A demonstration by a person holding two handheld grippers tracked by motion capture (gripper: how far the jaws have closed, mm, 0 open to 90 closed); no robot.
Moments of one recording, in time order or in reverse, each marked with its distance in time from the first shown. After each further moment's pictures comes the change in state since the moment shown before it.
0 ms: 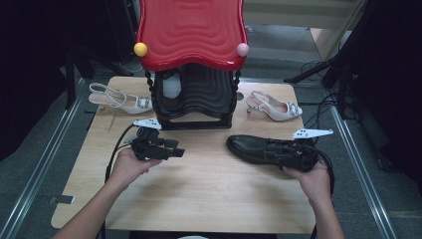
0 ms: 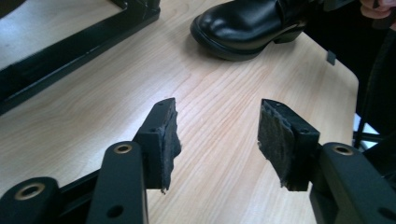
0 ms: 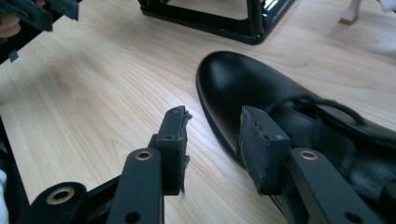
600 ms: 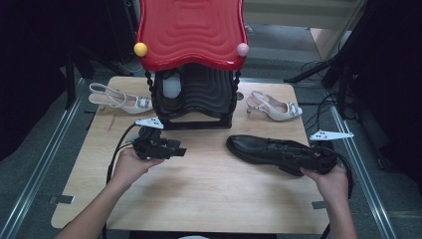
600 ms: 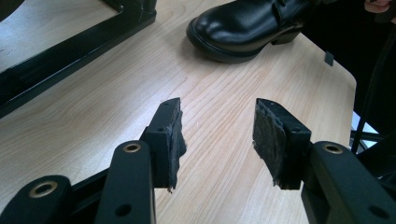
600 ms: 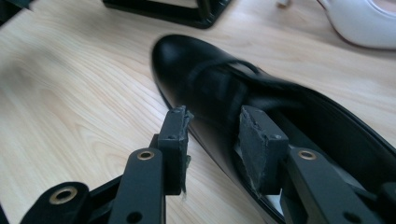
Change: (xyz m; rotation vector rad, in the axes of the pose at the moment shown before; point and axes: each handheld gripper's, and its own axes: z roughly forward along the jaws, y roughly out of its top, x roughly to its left) left arm -0.005 0.002 0.002 0.001 0.021 0.026; right arm -0.027 -0.016 -0.033 0.008 -0.105 0.034
